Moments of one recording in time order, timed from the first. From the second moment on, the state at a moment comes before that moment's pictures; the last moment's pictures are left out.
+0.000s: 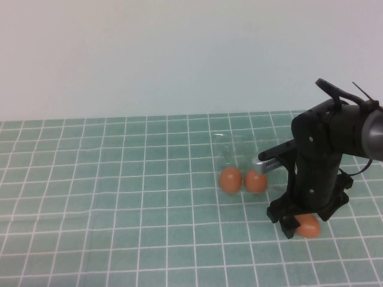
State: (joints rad) right arm 0.49 2.04 -1.36 -0.10 1.01 0.10; left arm -0.09 0.00 0.00 0.01 0.37 -0.06
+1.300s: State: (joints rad) right arm 0.49 1.82 -1.36 -0.11 0.61 0.04; left arm -0.09 0.00 0.00 0.01 0.37 -0.06
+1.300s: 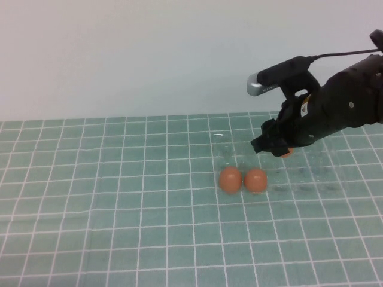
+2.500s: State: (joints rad) right arm 0.49 1.75 -0.62 0.15 -0.82 -0.22; left arm -0.09 0.00 0.00 0.01 0.37 -0.06
